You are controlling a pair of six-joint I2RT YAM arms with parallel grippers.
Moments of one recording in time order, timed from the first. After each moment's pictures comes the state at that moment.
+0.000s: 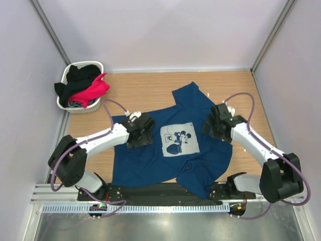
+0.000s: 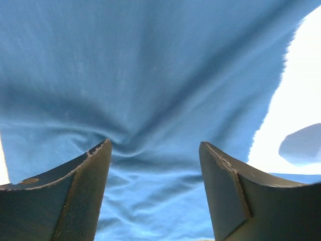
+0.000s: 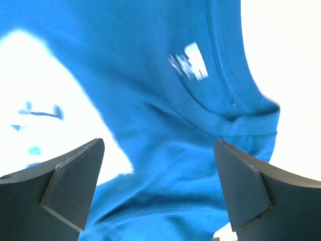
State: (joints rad) left arm -0.77 1.50 0.91 -0.70 -0.30 -0.96; right arm 0.30 1.25 0.74 -0.65 0.21 0.65
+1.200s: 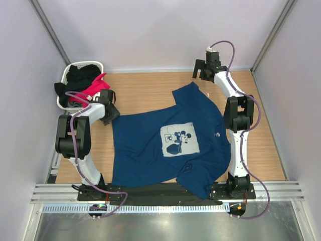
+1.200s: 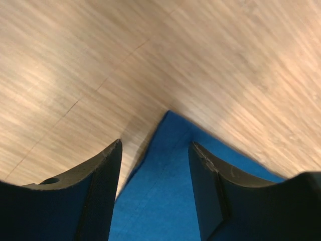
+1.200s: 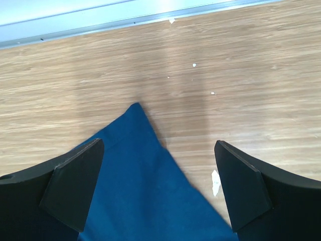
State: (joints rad) left arm -0.09 1.80 1.11 -0.40 -0.27 -0.74; right arm 0.14 2.35 2.12 -0.46 0.07 0.26
